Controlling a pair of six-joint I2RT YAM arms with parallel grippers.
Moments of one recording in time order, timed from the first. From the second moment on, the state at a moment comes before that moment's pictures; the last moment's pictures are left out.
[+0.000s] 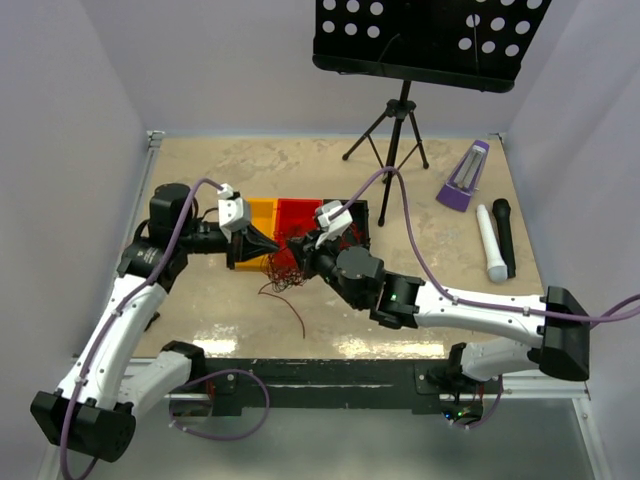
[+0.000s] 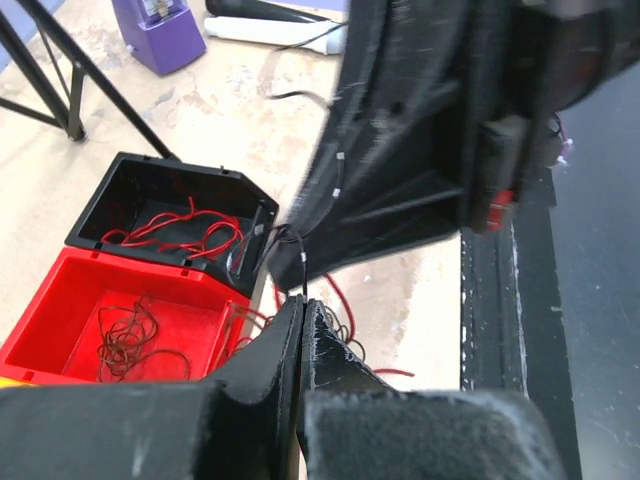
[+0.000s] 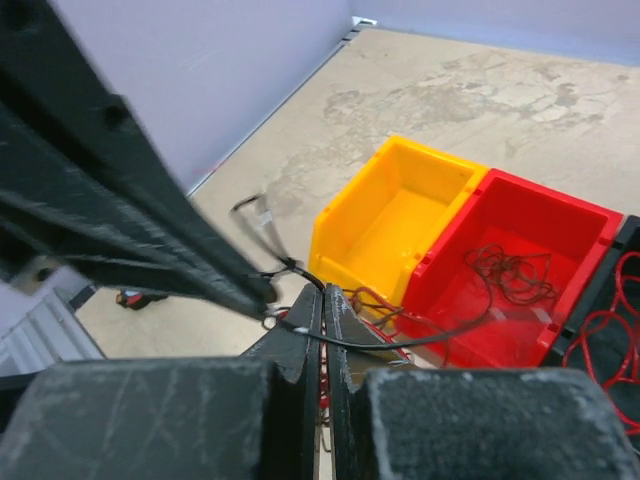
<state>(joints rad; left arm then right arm) -0.24 0.95 0.95 -0.46 1.10 0.37 1.23 1.30 0.94 0.28 0.52 0.34</state>
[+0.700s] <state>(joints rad) -0.24 0.78 1.07 -0.82 1.07 0.59 1.09 1.22 0.92 0.23 0.58 0.35</state>
